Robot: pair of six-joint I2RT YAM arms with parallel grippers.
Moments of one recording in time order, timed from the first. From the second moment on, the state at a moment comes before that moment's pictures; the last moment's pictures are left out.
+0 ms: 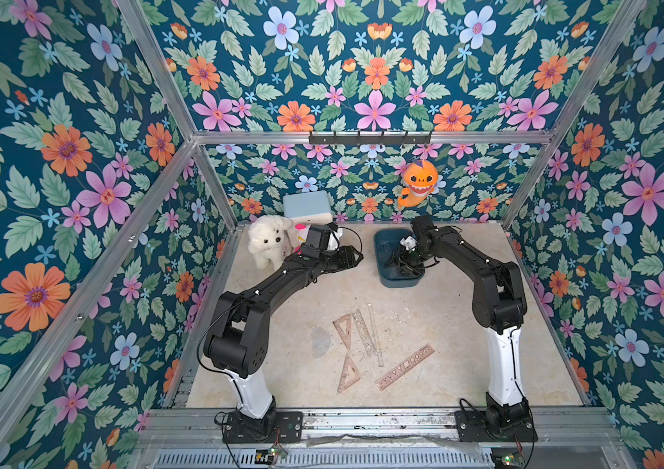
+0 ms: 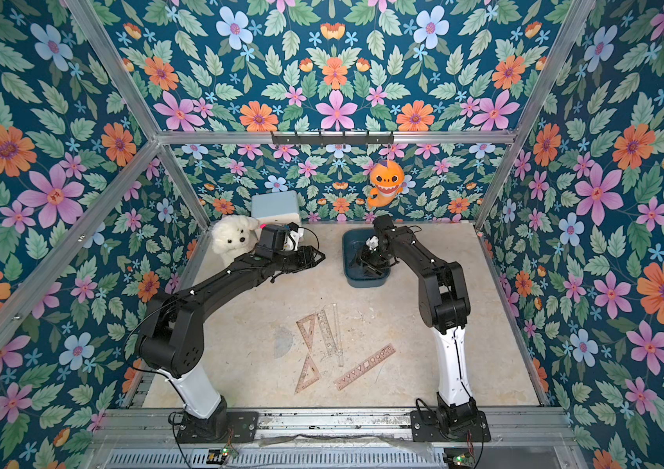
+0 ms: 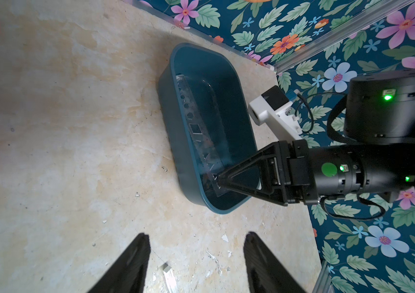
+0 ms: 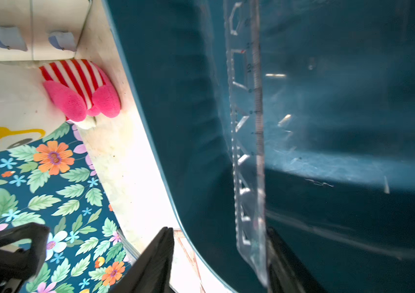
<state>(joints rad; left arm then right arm) -0.42 1.76 1.28 -0.17 0.44 -0.57 0.35 2.22 1.87 -0.86 -0.55 0.58</state>
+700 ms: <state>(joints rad) -0.42 1.69 1.27 -0.24 0.34 -0.55 0.48 1.95 1.79 -0.92 -0.22 0.57</state>
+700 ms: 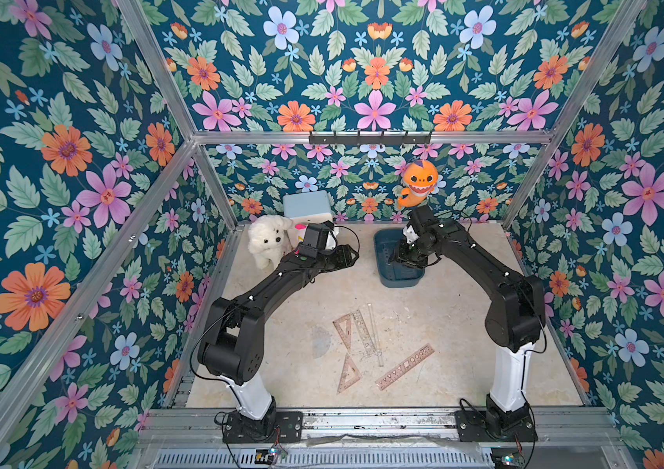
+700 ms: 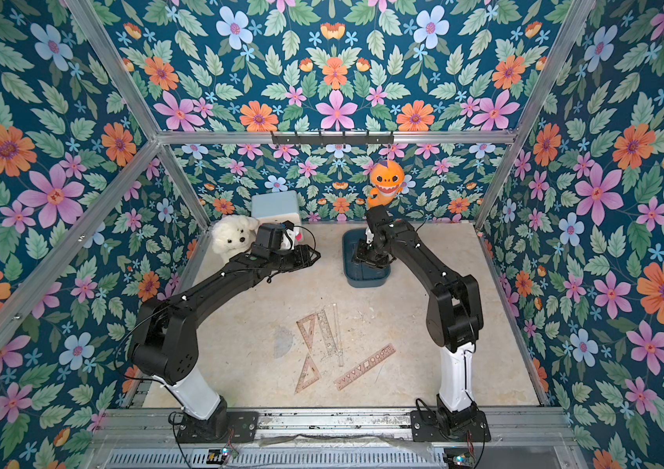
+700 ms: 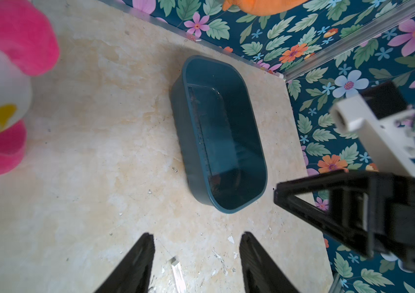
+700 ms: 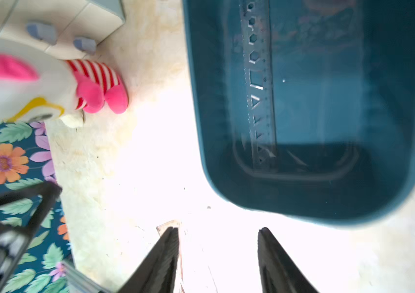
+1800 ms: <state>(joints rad) -0.42 1.40 0.96 -0.49 0.13 -0.40 1.00 1.93 1.35 -0.78 0.18 0.92</state>
